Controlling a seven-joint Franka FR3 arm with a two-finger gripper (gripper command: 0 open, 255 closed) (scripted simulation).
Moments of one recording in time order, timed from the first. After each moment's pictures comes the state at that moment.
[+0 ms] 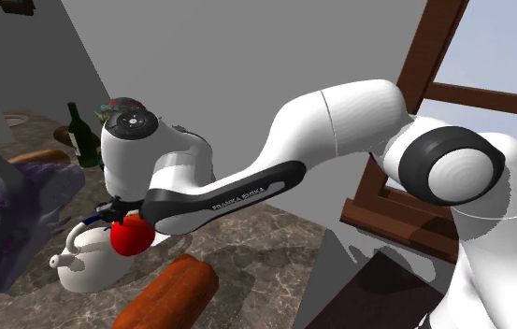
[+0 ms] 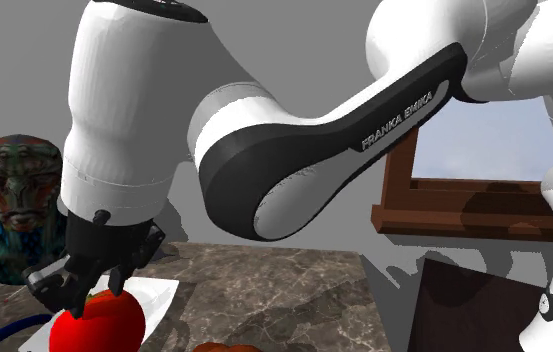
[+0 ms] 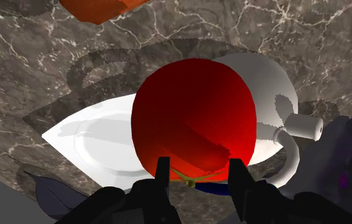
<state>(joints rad) 0.50 0.60 0.28 -1.40 -0.60 2.30 1.10</state>
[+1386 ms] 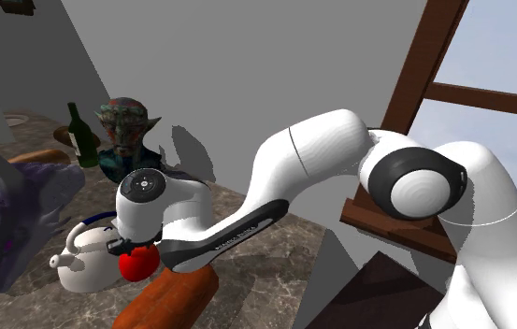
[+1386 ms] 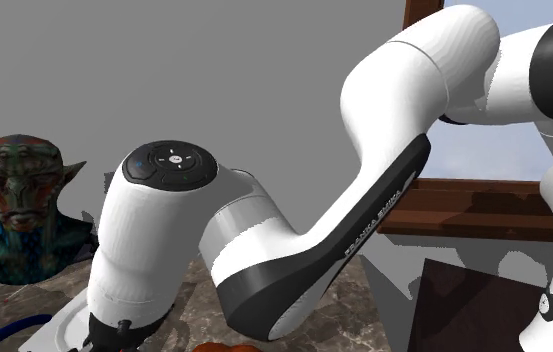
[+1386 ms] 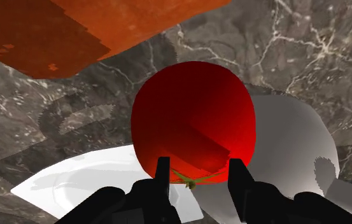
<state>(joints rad) 0.53 0.73 0.21 -1.46 -0.69 2.48 1.22</state>
